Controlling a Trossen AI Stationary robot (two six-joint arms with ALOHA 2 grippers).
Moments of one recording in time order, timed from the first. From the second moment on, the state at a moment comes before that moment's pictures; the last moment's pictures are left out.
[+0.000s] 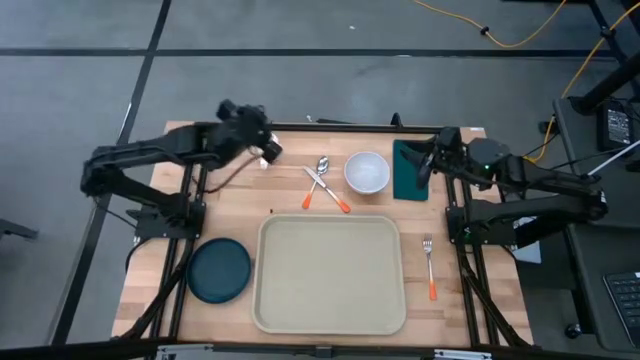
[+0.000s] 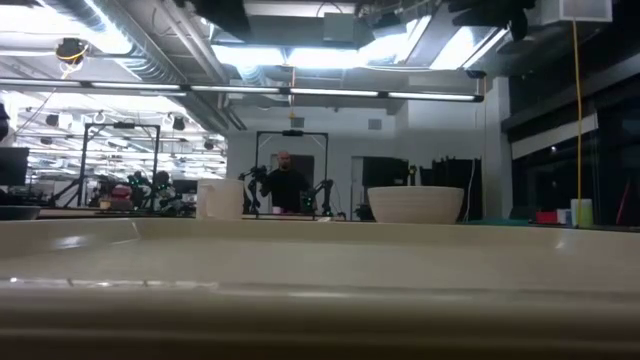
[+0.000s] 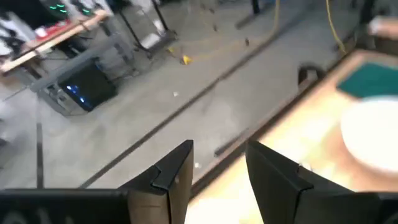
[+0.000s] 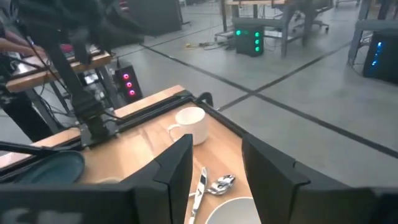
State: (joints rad) left arm 0.17 1.23 1.36 -0.78 -0.82 -0.16; right arm -0.11 0.72 0.86 -0.33 0.40 0.27
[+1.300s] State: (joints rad) left arm 0.65 1.44 1.38 -1.01 -0.14 0.13; right arm -0.11 0.70 0.86 -0.33 0.40 0.36
